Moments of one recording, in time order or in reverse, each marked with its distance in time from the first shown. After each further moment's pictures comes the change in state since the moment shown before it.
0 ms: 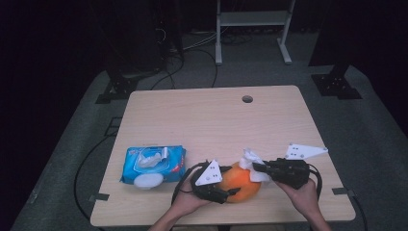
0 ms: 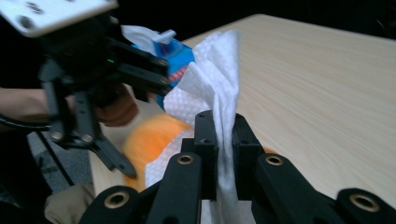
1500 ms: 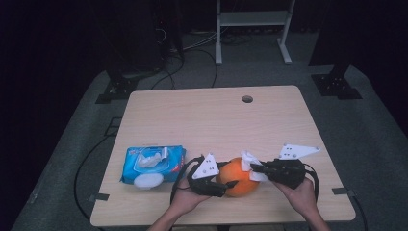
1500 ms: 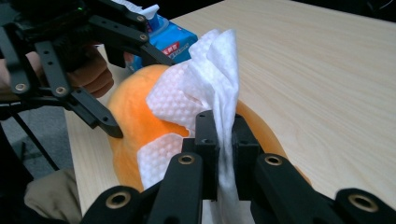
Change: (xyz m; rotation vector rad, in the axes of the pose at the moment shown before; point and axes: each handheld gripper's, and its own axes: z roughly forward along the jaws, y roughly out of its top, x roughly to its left) left arm 0.008 0.010 -0.012 0.013 0.055 -0.084; right arm -0.002 -0.002 0.008 0.081 -0.061 -0.012
